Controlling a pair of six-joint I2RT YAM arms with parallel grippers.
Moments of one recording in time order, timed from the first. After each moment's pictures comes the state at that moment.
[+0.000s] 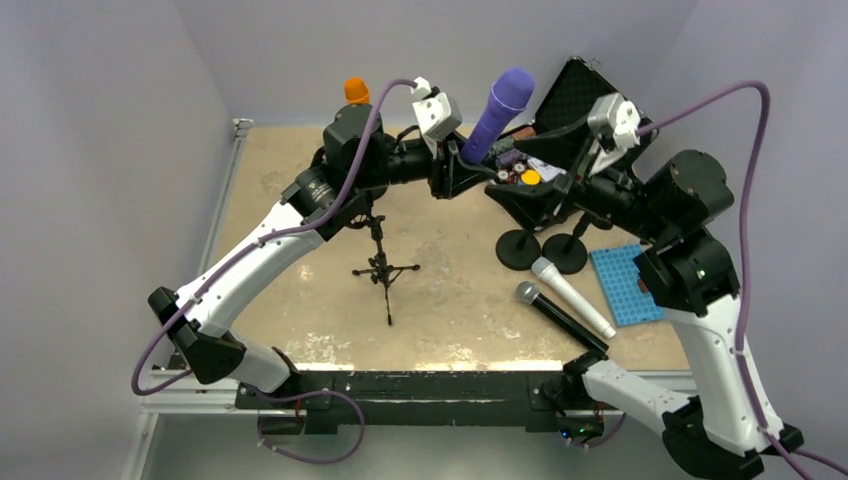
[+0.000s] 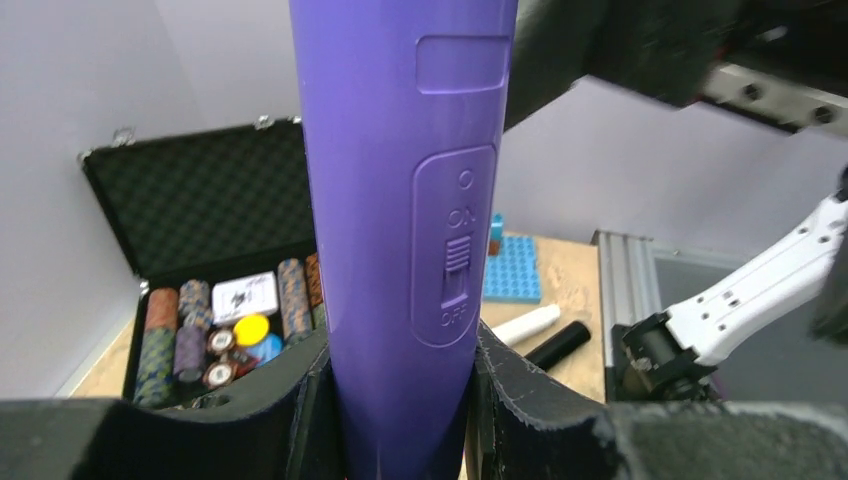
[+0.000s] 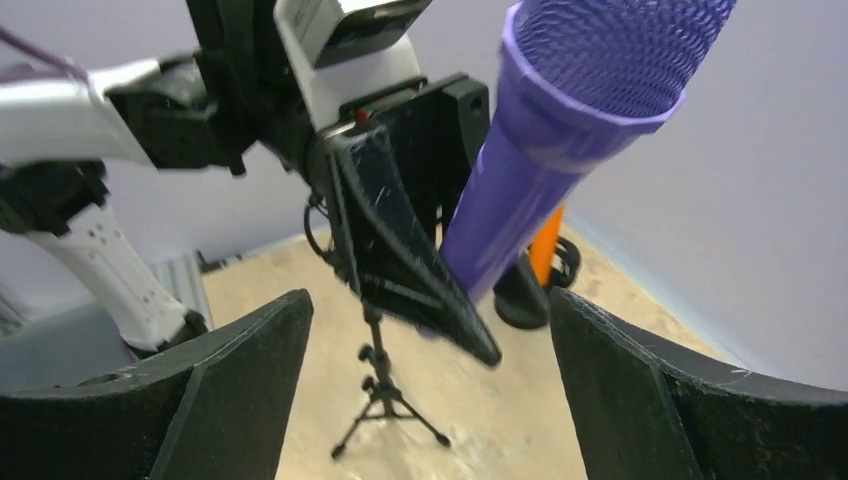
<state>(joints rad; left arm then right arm) -0.79 1.47 1.67 -0.20 0.53 -0.01 0.45 0.95 1.54 -0.47 -0.55 0.05</state>
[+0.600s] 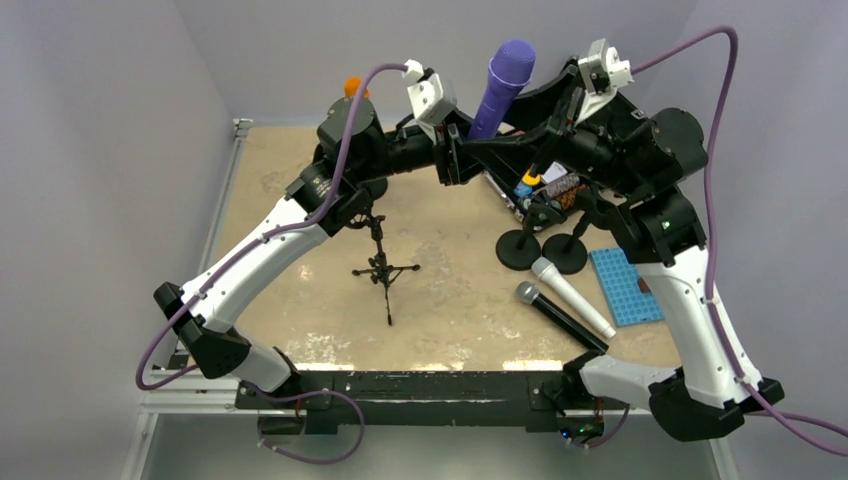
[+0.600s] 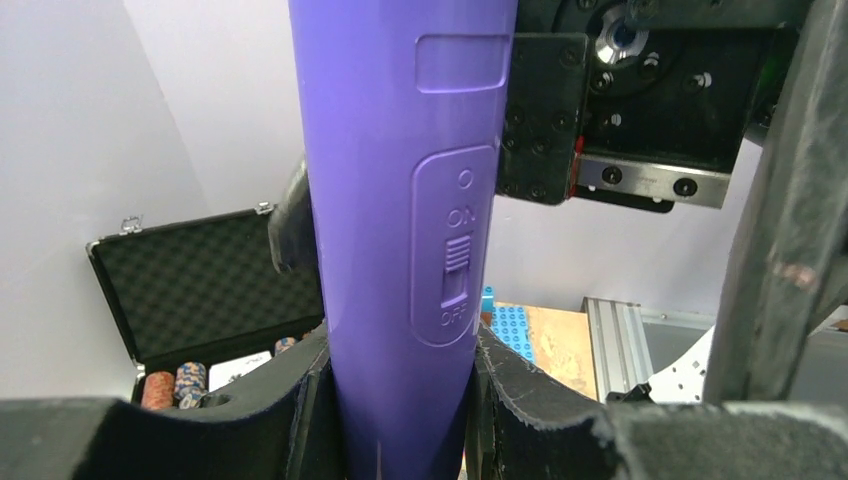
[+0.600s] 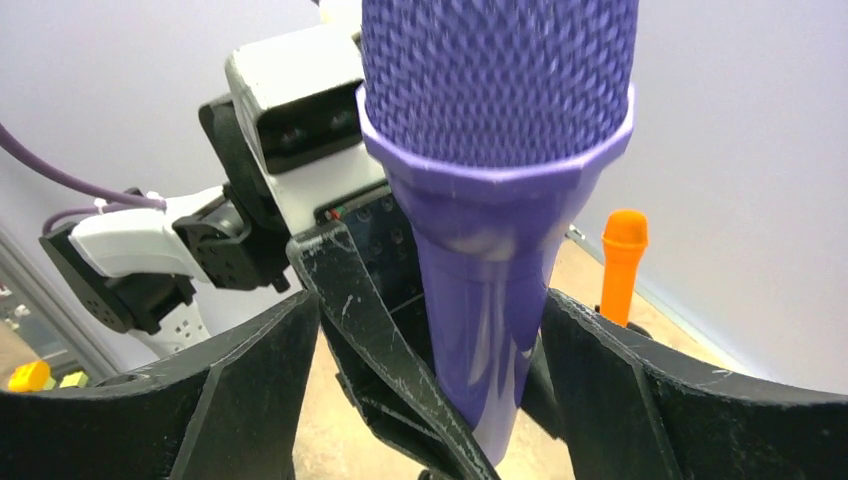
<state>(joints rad) -0.81 1.50 1.73 -0.01 0.55 -0.10 0.45 1.16 1.65 -0.18 -0.66 0.34</state>
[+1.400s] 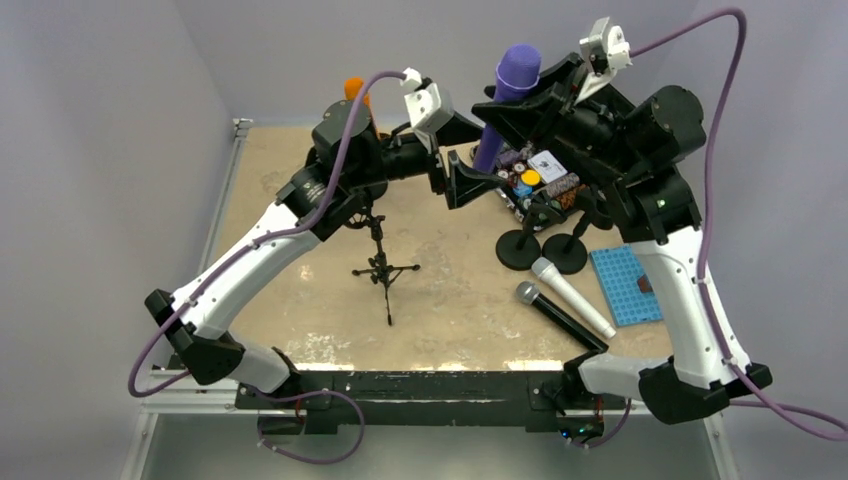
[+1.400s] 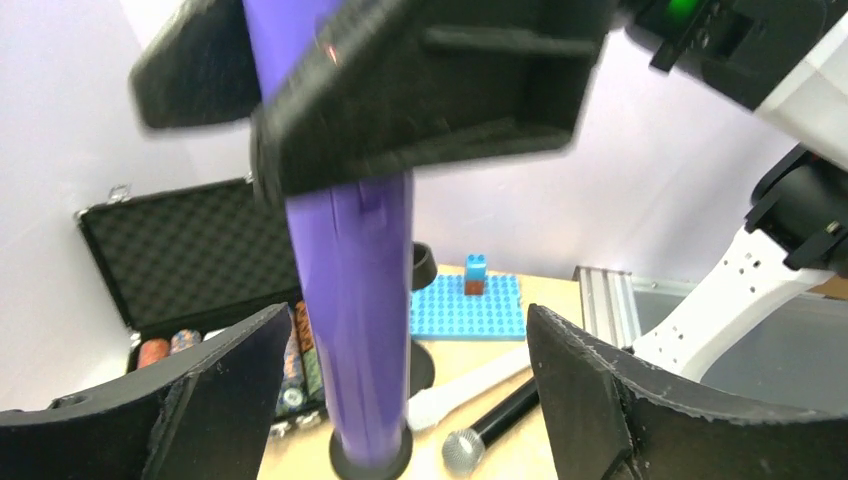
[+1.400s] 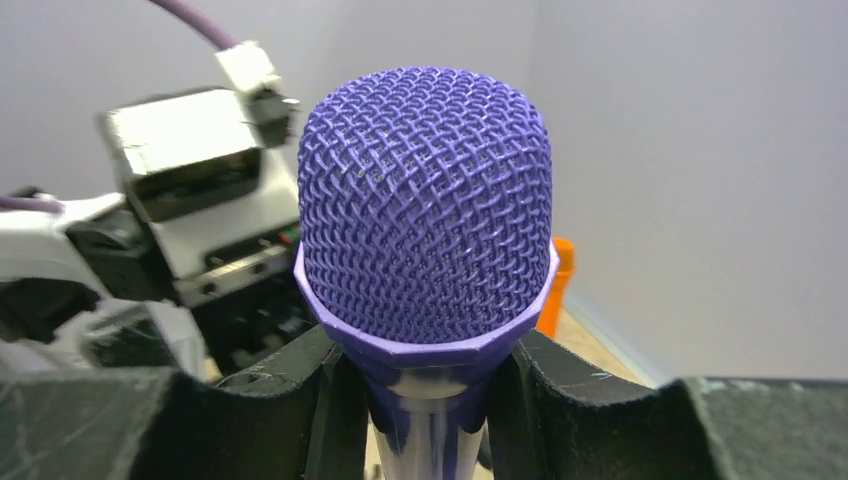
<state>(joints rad) -0.80 1.48 1.72 -0.07 0.58 -0.09 0.41 1.25 1.74 -0.12 -0.68 0.28</state>
